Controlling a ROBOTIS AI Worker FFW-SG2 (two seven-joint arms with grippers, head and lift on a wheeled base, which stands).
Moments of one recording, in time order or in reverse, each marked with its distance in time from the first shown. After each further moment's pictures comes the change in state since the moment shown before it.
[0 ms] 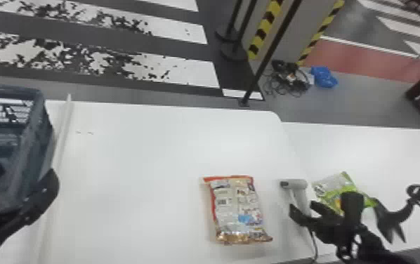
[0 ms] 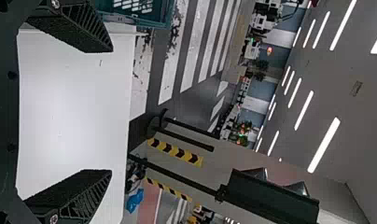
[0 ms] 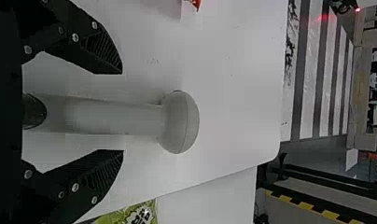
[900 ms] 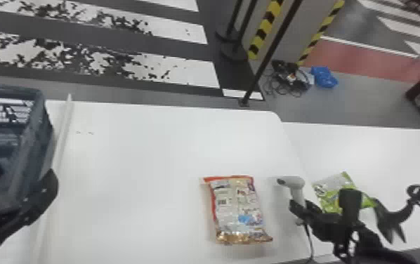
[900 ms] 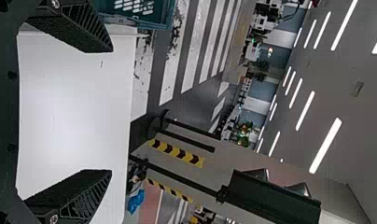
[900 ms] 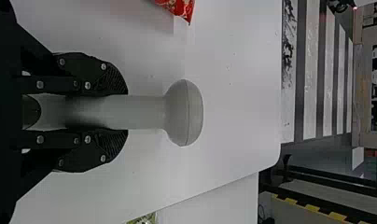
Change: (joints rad) left arm 0.000 0.004 0.001 0.001 0.000 0.002 0.003; right arm 0.008 0.023 0.006 -0.080 -0.002 0.078 0.001
